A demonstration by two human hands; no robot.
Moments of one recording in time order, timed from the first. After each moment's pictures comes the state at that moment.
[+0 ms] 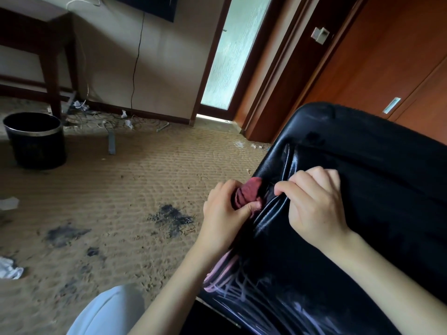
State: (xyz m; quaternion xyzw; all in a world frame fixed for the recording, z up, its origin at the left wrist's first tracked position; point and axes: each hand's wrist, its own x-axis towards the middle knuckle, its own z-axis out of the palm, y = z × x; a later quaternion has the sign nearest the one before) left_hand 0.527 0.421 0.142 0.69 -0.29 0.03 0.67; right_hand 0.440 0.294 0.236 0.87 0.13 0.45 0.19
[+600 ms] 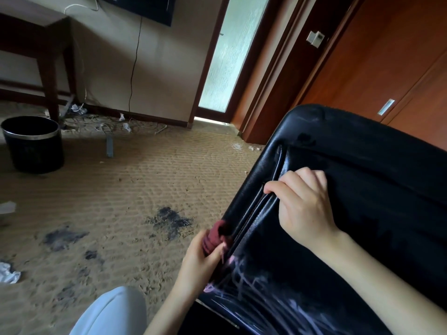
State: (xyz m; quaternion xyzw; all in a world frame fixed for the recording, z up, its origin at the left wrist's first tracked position) left_hand 0.492 0.446 0.058 0.62 -0.17 -0.17 0.74; right_hand 0.440 0.302 0.233 0.88 0.12 0.44 0.16
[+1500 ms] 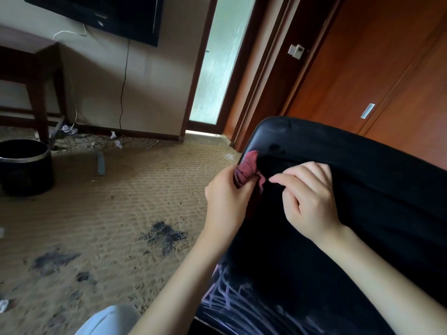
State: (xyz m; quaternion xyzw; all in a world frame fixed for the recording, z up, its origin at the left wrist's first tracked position) left_hand 0.502 0.403 0.228 0.66 -0.25 0.07 0.70; right_hand 0.420 0.278 0.267 0.86 0.13 0.49 0.11
